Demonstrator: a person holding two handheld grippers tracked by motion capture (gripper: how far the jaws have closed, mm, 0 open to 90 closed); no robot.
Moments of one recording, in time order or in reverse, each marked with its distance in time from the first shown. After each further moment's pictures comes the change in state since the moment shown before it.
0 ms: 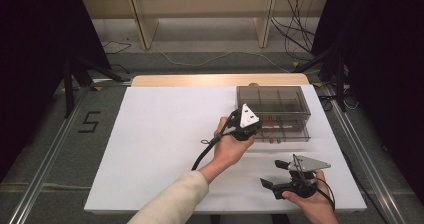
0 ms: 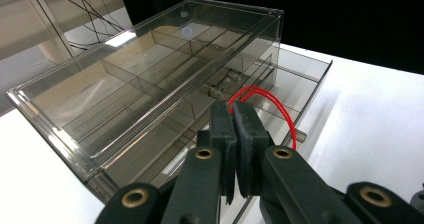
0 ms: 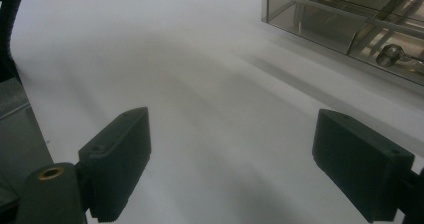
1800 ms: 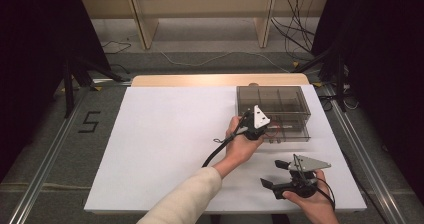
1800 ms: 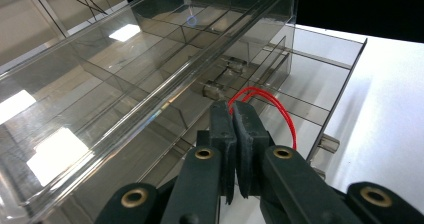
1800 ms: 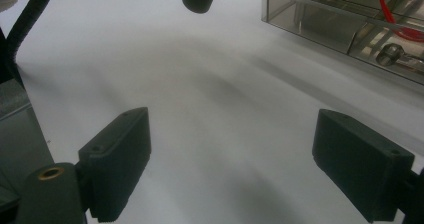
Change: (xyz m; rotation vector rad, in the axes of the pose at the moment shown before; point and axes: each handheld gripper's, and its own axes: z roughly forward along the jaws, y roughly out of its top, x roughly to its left) left arm -0.008 -0.006 0.043 0.047 0.030 0.061; right arm -0.001 0.000 0.000 0.001 0.003 0.004
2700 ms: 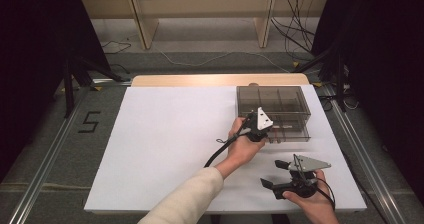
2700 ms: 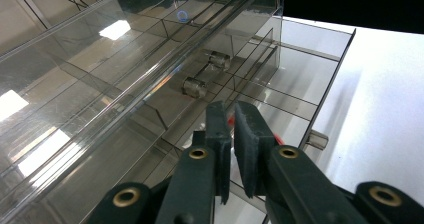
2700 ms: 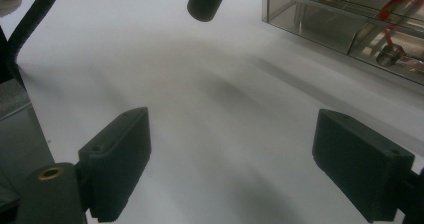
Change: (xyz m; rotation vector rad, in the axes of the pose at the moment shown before) left arm -0.004 -0.001 0.006 0.022 -0.030 0.021; right arm 0.000 0.000 0.000 0.001 0.002 -0.002
